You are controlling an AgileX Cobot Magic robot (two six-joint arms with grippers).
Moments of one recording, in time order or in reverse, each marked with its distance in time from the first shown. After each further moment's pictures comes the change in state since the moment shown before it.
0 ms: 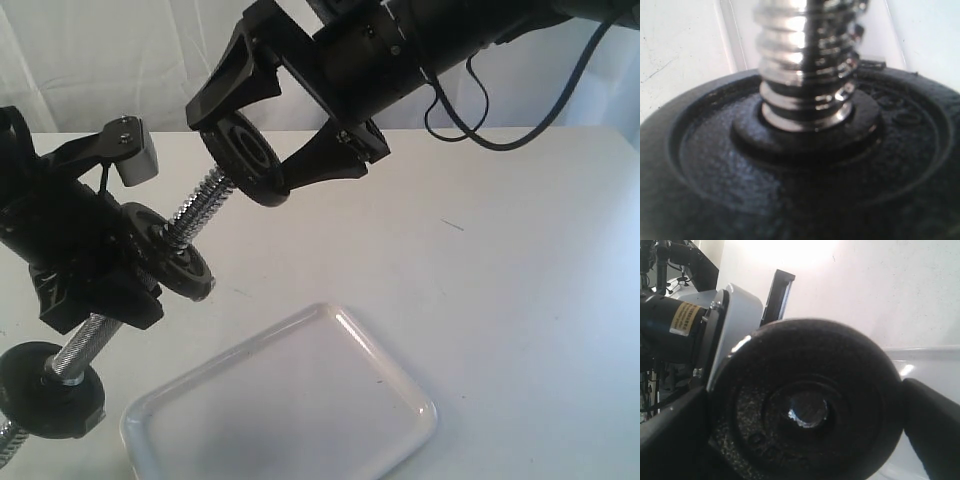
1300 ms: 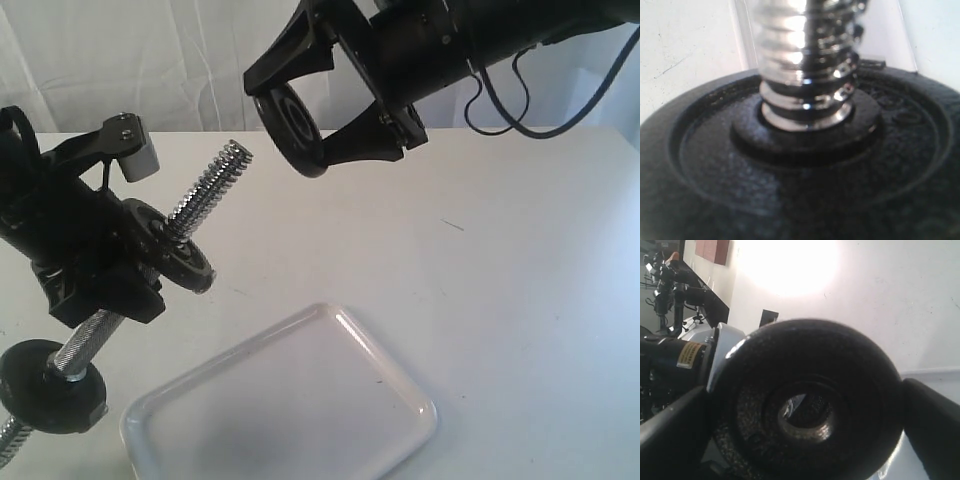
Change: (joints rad) left arm 0.000 0.000 0.000 0.006 -0.031 -0.037; right arm -0.115 0.000 0.041 0.071 -0.006 -0.056
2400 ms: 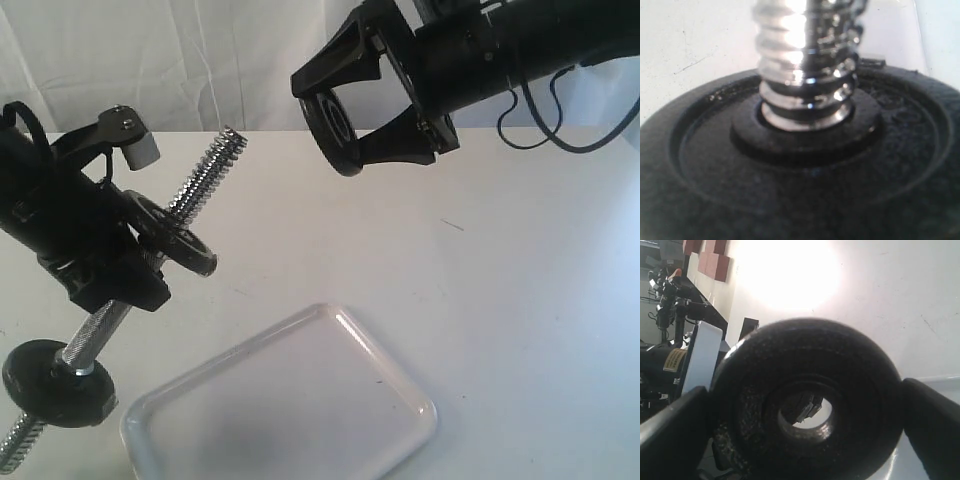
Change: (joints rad) left arm 0.000 0.000 0.000 -0.006 -0.052 -0.090; right arm -0.114 -0.008 0.087 0.073 -0.002 -0.144
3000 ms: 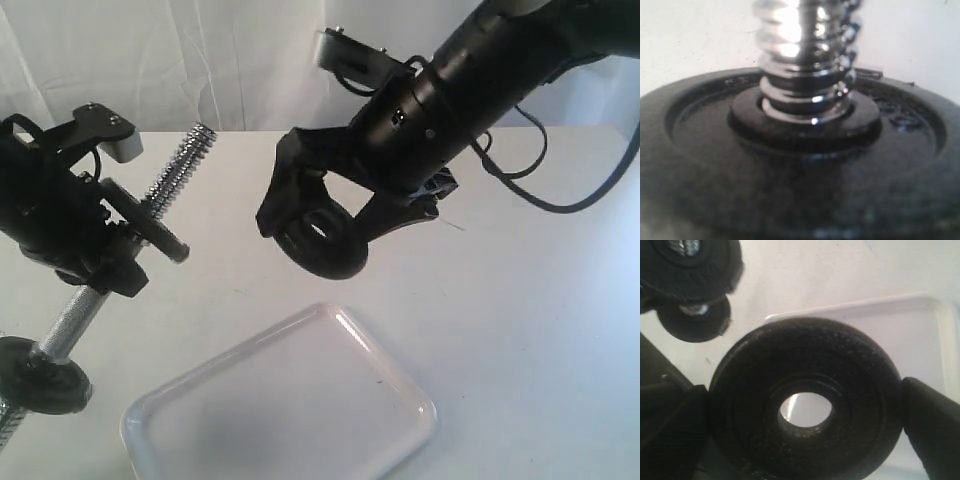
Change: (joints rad) left arm 0.002 0.000 0.000 0.159 -0.093 -0.257; right arm 0.268 -0.131 0.088 -0.496 -0.140 0.221
